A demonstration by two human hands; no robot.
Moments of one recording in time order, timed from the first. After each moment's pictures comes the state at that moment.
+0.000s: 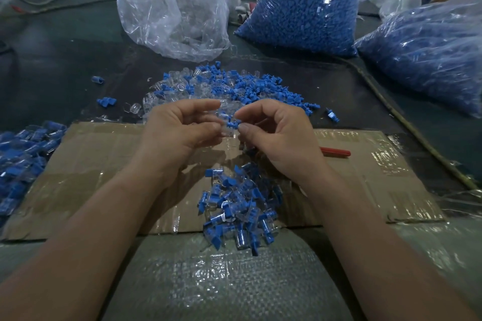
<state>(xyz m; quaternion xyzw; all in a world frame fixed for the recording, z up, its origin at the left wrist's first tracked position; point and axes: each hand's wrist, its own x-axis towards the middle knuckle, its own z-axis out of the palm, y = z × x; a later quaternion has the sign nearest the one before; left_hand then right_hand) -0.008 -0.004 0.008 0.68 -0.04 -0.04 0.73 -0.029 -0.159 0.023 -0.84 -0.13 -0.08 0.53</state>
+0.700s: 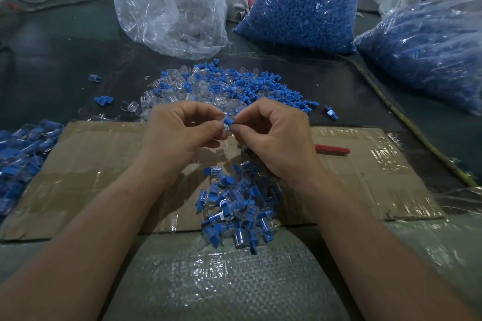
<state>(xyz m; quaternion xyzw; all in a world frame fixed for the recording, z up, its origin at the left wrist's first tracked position) -0.010 -0.006 0.007 0.74 -0.10 0.01 0.66 -0.028 -0.156 0.013 -0.85 -0.14 -0.15 0.48</state>
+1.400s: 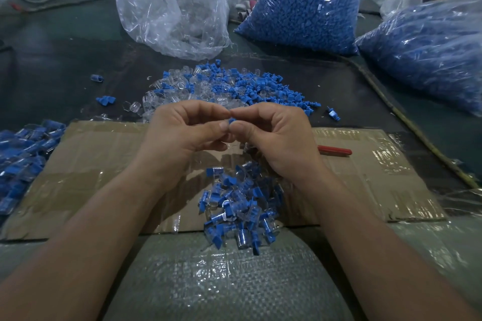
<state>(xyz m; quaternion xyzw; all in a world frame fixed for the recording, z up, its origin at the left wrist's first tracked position) -0.013 -0.005 0.011 0.65 -0.11 -0.07 0.75 -0.026 -0.156 0.014 -0.78 -0.17 -0.10 0.59</state>
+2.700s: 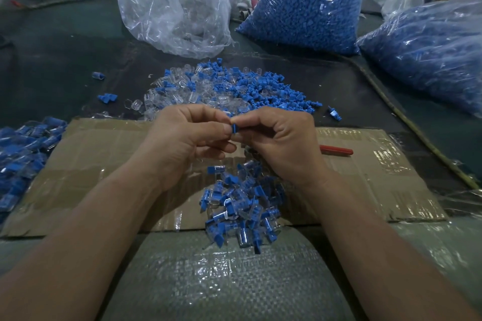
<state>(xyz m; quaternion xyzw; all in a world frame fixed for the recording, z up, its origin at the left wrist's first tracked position) -0.008 -0.003 0.010 0.63 -0.07 -0.14 0.76 -0.023 -0.162 0.004 -0.83 -0.23 -0.20 0.47</state>
